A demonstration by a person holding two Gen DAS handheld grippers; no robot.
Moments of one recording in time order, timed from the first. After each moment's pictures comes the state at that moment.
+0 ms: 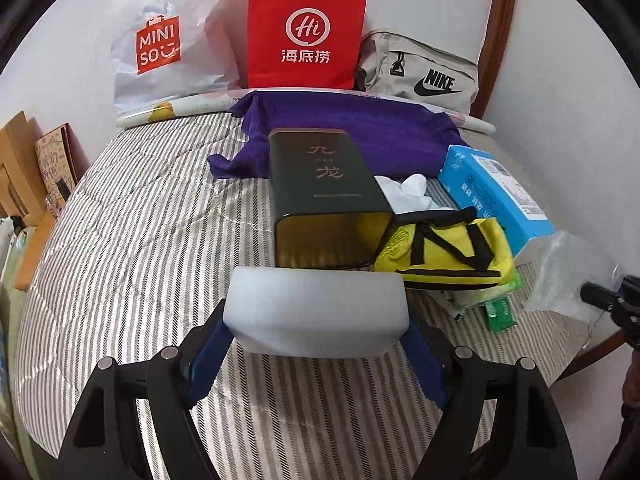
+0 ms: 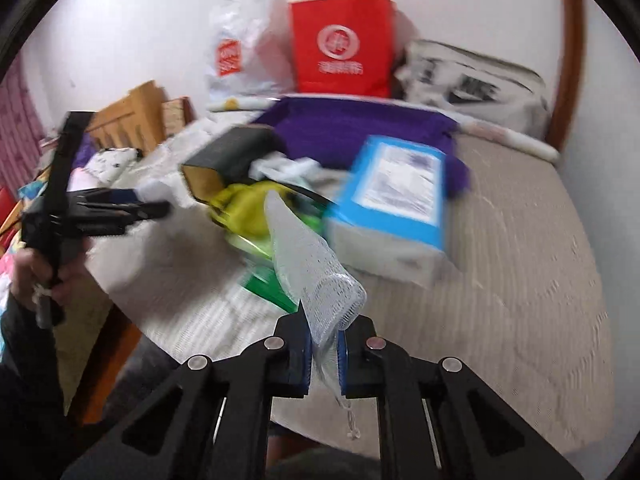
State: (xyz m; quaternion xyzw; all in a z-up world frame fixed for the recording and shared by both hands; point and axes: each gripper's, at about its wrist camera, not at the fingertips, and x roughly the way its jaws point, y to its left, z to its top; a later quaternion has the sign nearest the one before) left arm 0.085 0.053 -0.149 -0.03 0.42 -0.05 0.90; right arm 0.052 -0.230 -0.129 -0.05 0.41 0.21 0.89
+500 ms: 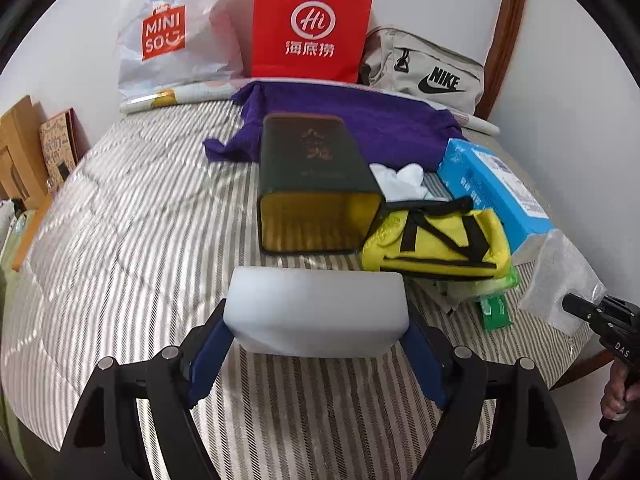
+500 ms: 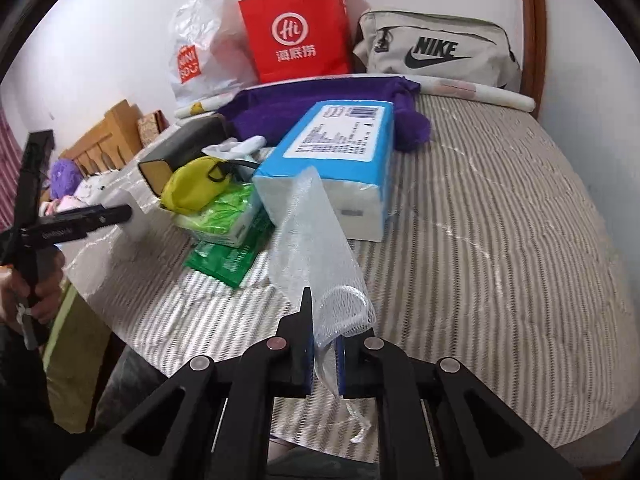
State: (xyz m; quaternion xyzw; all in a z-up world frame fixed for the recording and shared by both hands) left arm 0.080 0.042 -0.163 -0.05 0.43 -0.04 0.90; right arm 0.060 -0.263 -0.169 0.01 0.42 0.20 0.88
